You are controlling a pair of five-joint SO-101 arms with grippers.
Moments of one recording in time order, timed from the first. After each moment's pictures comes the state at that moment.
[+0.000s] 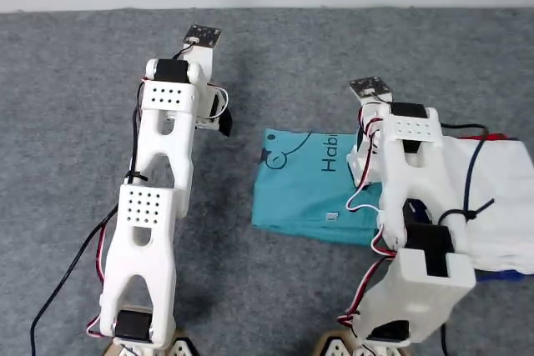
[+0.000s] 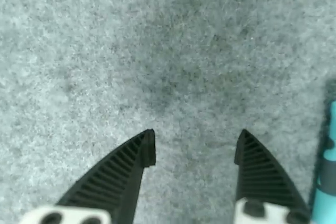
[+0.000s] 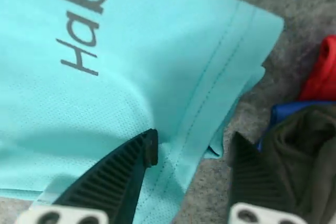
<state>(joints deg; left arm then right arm) 2.5 67.2 -73.2 99.4 0.3 2.3 12.9 10.4 73.2 18.6</state>
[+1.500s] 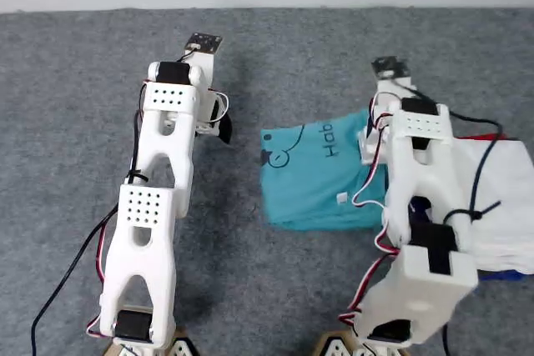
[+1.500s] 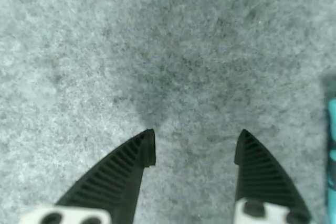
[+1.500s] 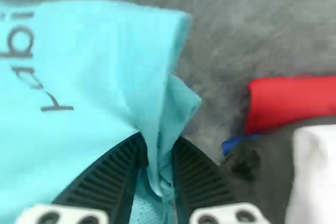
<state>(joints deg) 2.5 67.2 -70.0 99.4 0.3 4.6 12.4 7.0 63.0 11.3</state>
